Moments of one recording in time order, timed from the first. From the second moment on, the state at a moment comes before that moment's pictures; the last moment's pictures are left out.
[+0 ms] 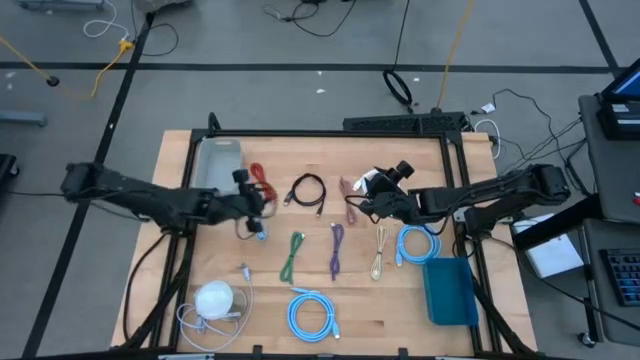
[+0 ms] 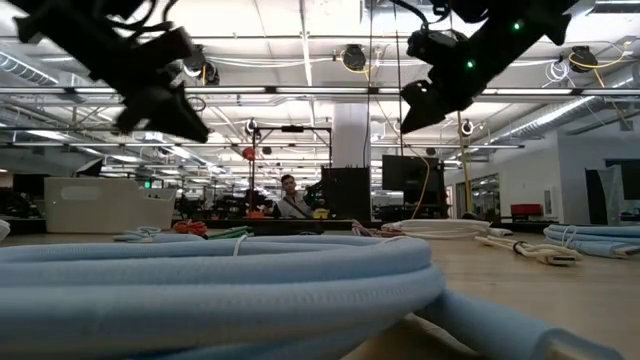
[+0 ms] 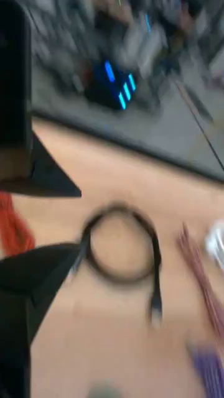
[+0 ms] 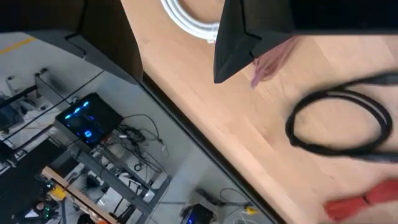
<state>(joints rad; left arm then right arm) -0.11 1.06 0.54 -0.18 -0.69 0.22 0.06 1.35 0.77 -0.16 0.97 0.18</state>
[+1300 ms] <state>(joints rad) 0.34 1.81 0.89 0.04 -0.27 -0.30 0.02 1.35 0.67 0.08 0.83 0.16</state>
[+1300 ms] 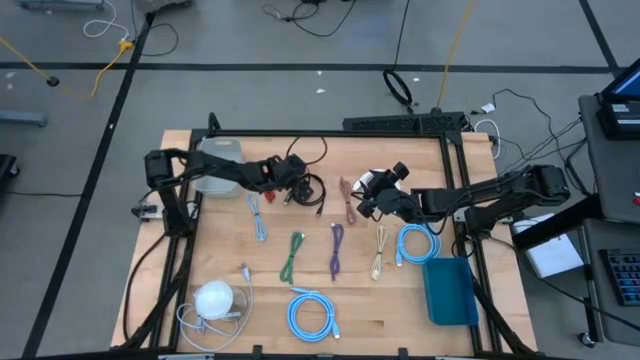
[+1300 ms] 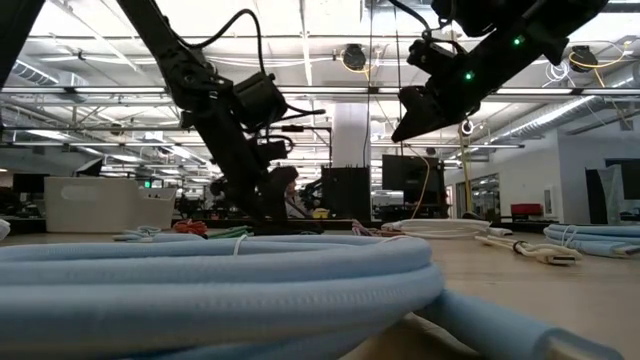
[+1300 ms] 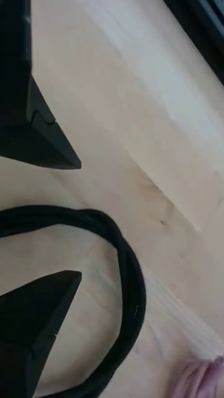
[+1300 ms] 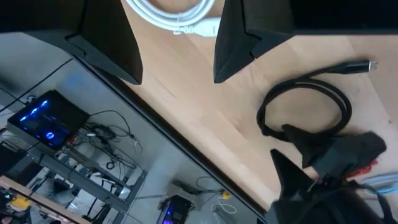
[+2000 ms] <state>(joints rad) 0.33 1.70 0.89 -0.25 -0.43 -0.36 0.05 1.35 0.67 0.08 0.83 0.17</state>
